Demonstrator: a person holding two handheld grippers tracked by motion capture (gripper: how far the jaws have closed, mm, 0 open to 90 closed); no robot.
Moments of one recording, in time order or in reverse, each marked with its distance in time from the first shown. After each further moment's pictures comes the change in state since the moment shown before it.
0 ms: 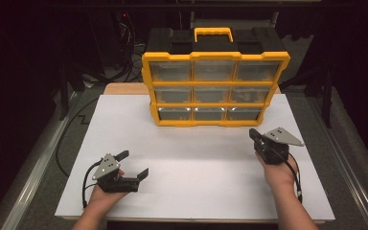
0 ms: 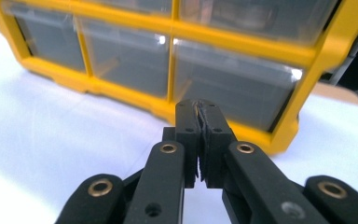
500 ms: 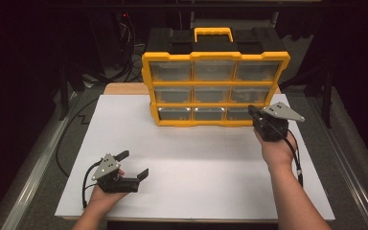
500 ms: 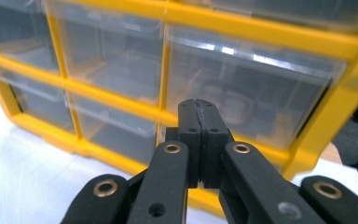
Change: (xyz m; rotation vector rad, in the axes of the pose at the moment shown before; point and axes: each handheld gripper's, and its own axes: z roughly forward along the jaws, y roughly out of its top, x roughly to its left) left arm -0.001 0.000 0.000 -0.004 -0.004 -0.002; right arm -0.003 0.068 0.010 -0.071 -0.036 -0.025
